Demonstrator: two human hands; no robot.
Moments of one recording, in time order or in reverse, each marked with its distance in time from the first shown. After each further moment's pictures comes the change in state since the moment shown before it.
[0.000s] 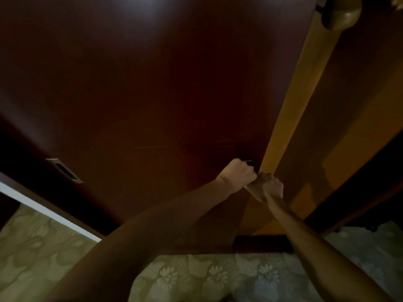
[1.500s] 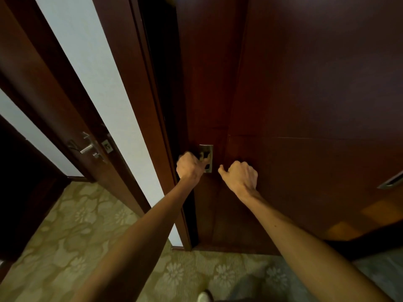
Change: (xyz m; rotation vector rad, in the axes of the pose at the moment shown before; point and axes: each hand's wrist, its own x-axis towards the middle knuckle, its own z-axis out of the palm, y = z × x) left_hand -0.396 -0.276 0.288 -1.269 0.087 -1.382; right_hand -0.110 -0.489 0.200 -0.019 0.269 -0.297
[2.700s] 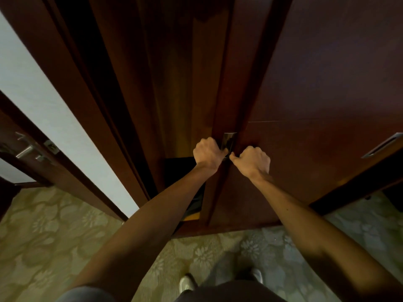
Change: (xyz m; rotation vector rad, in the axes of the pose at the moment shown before) left_hand -0.046 0.100 0.095 0.270 -0.139 0.385; right_hand 0.013 0.118 -0.045 -0.093 0.022 0.242
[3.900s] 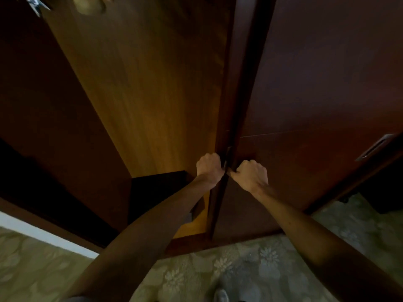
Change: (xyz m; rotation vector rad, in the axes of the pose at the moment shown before) left_hand -0.009 0.237 0.122 0.109 -0.140 0.212; right_hand 0.074 0.245 -0.073 0.008 -0.114 -0.098
